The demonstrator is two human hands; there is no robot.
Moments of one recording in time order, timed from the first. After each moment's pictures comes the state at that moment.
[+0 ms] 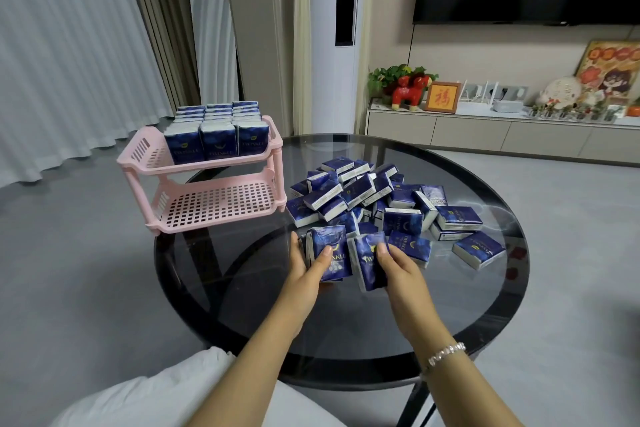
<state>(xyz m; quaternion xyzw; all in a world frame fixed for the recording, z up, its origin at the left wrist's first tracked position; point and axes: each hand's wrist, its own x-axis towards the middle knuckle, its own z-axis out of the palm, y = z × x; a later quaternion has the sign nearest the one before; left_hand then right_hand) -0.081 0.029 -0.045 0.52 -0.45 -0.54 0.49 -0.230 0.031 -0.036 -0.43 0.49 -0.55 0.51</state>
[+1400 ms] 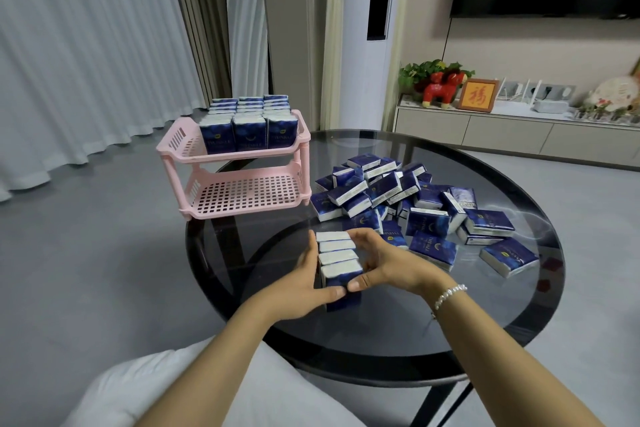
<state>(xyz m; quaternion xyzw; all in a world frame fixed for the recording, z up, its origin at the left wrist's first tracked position) -0.036 0.042 -0.027 0.60 -0.66 -0.42 0.19 -0.230 -0.026 -0.030 -0.71 0.37 -0.17 0.57</state>
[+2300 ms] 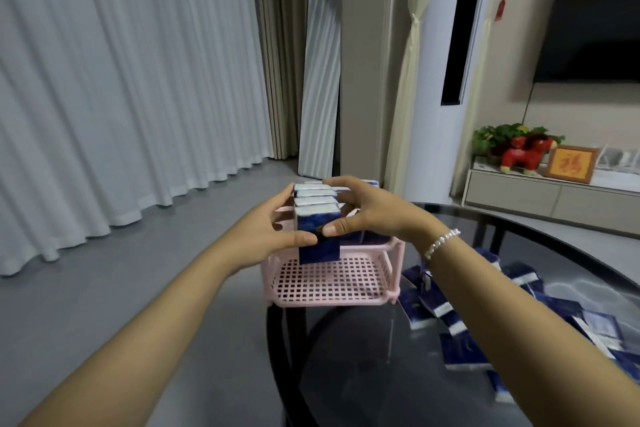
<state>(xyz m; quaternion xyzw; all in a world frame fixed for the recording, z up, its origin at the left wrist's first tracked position) 0.153 -0.026 0.153 0.58 -0.62 -0.30 0.44 -0.039 -0.125 0.175 -0.84 0.27 -0.19 0.43</state>
